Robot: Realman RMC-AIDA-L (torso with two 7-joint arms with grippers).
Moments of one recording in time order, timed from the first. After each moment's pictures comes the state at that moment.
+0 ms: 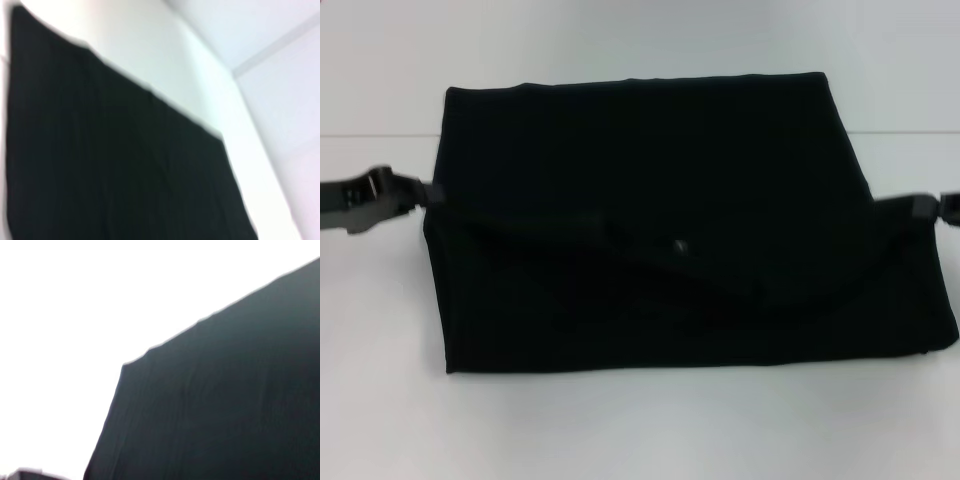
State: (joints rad) left arm -0.68 -1.90 0.20 0.57 2.39 1.48 -2.27; right arm 0.67 1.87 -0.26 -0.53 -2.35 -1.51 2.14
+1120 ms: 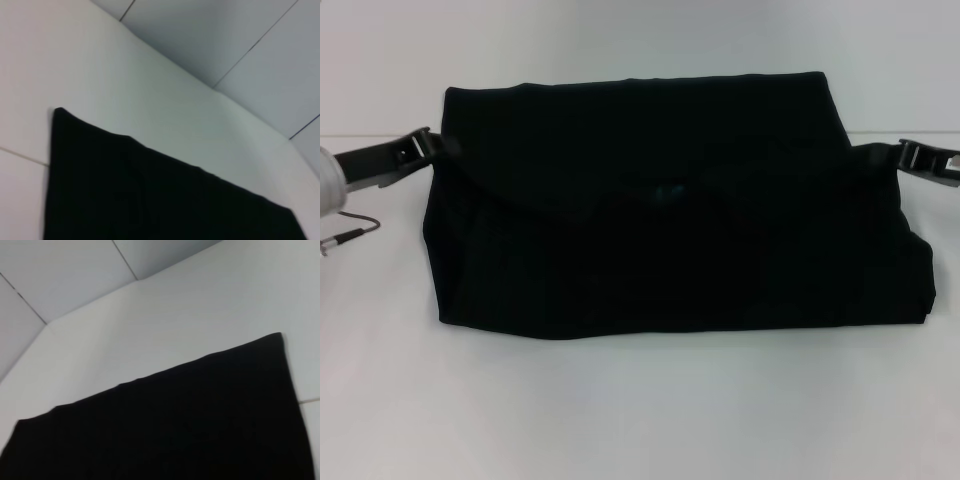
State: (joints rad) left arm -0.73 -2.02 0.31 0.55 2.22 1.02 -2.12; right arm 0.78 1.99 -0.43 -0.47 -2.24 -0.93 2.05
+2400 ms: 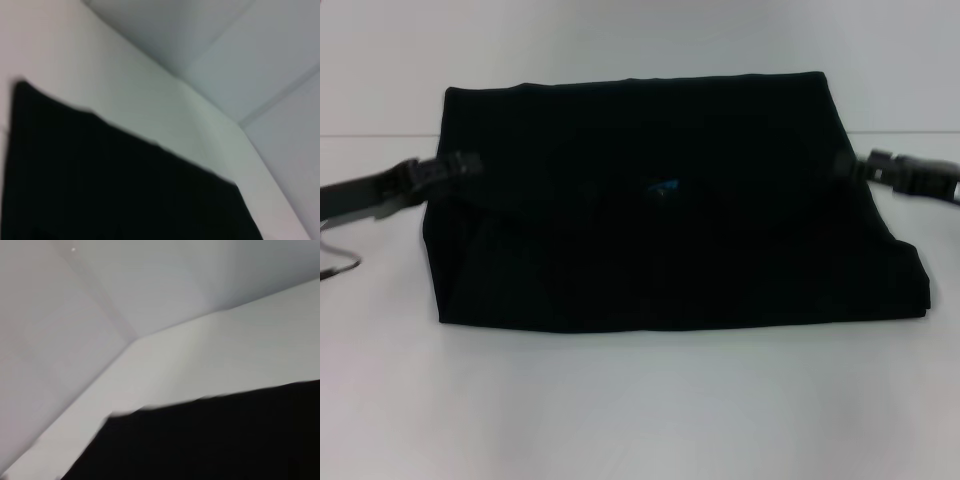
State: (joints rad) left arm -0.64 -1.97 0.38 0.52 2.11 1.24 -2.09; right arm 0.64 1.98 -0.53 -0.50 -1.94 -1.20 1.70
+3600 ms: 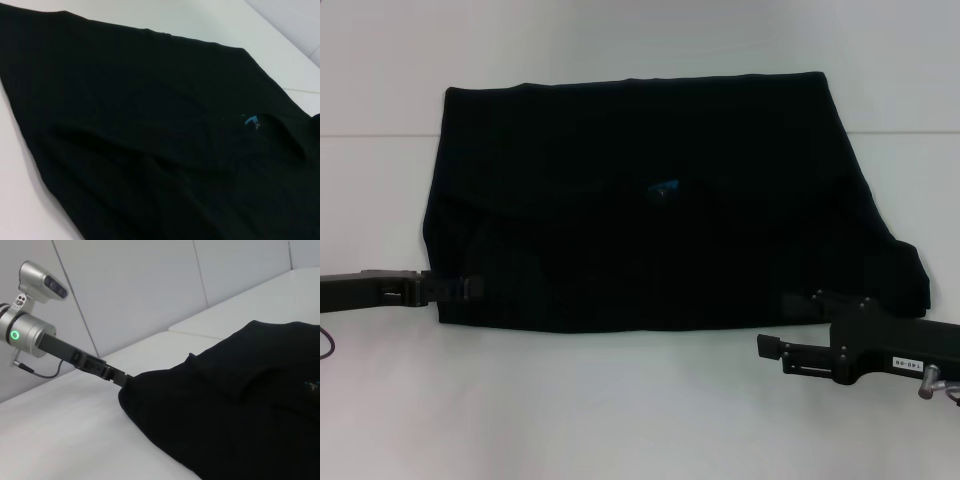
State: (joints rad) left arm -0.55 -1.97 0.57 0.58 2.23 1.28 -1.87; right arm 0.50 2.08 -0.66 -0.47 -2.00 -1.43 1.24
